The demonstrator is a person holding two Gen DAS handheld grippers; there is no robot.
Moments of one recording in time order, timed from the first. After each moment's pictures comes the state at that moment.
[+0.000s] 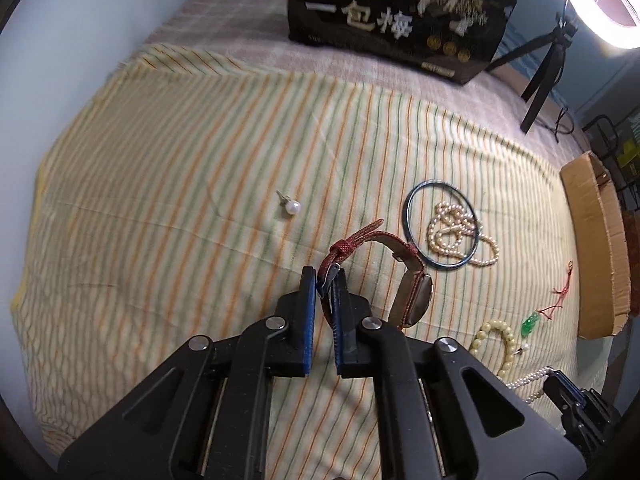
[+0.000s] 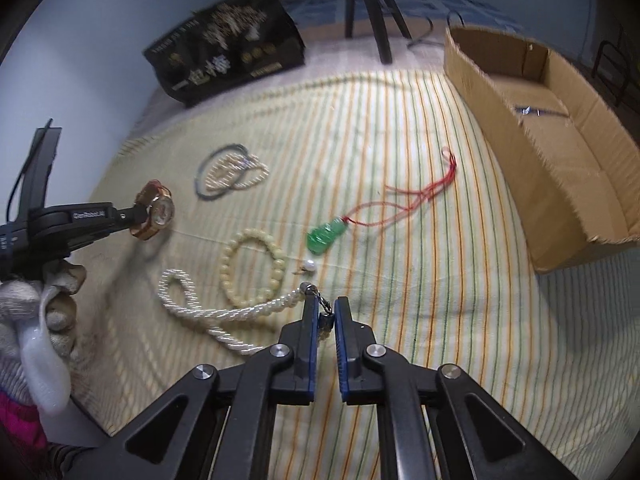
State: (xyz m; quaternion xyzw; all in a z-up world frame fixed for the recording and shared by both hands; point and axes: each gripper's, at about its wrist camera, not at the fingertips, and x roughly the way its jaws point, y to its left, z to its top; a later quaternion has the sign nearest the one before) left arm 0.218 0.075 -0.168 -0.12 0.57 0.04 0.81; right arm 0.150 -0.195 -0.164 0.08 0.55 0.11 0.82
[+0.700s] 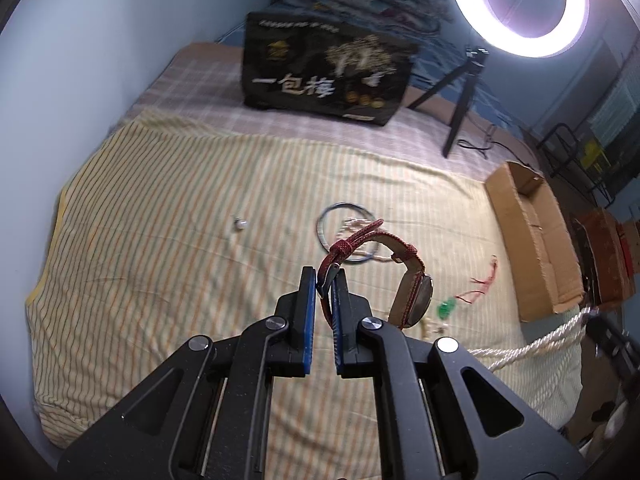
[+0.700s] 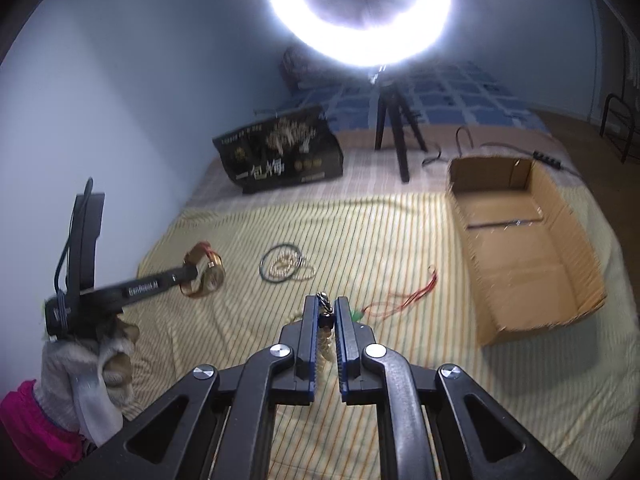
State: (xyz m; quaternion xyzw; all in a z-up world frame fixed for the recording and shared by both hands) left arm 0.169 0.035 -0.093 -0.12 0.49 -0.02 0.86; right arm 0.124 -0.217 -0.044 0.08 0.43 0.15 0.89
